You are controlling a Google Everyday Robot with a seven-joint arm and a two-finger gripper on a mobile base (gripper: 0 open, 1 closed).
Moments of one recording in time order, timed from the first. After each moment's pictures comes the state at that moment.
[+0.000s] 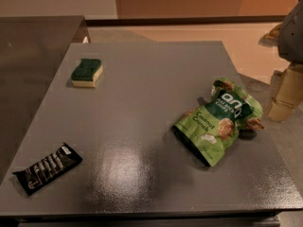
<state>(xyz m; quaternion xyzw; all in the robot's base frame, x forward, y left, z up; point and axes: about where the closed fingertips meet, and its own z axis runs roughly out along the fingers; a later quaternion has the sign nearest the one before) 0.438 -0.217 0.976 -0.60 0.78 -0.03 0.16</state>
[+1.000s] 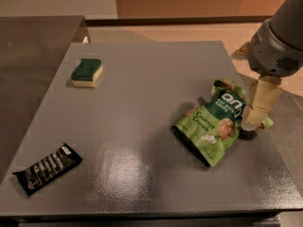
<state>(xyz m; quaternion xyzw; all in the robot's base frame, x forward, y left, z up) 0.468 -0.197 0.925 -0.65 0.74 0.01 0.14</state>
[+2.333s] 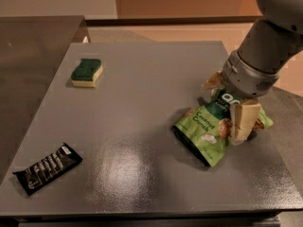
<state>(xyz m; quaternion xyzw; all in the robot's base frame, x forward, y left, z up) 0.456 -0.166 0.868 -0.78 0.62 0.06 0.10</state>
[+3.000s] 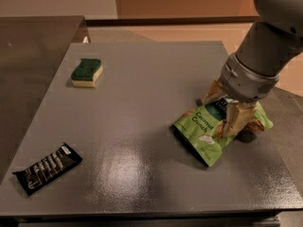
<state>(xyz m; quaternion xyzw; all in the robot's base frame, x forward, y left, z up) 0.444 -0.162 0.869 -0.81 0.58 0.05 0.09</state>
